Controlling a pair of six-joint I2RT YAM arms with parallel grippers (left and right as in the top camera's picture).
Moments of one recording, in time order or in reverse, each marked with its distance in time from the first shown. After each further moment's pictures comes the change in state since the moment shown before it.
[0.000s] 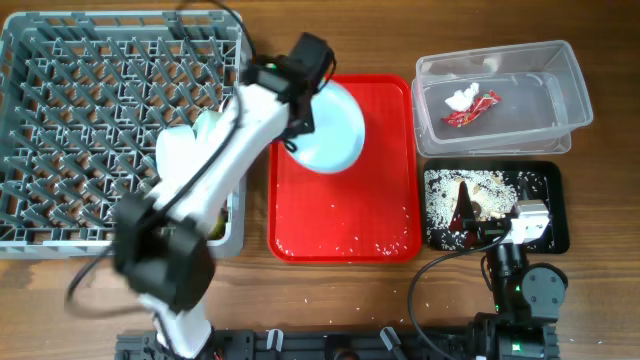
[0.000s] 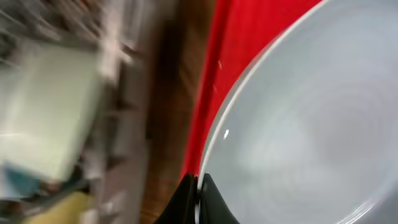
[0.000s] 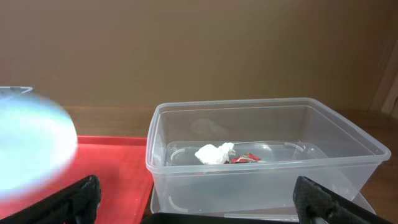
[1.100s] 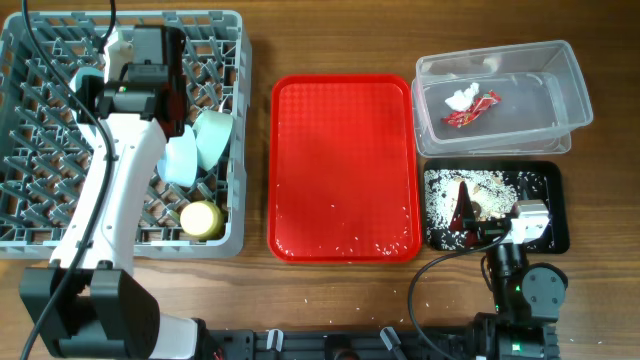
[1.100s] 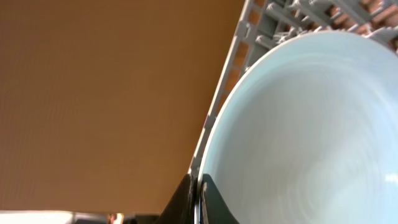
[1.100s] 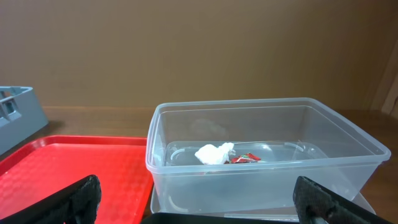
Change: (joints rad) left arm 0.459 -0.269 -0.304 0.373 -0.851 0.794; right arm 0.000 0.000 0.000 0.000 0.000 0.000
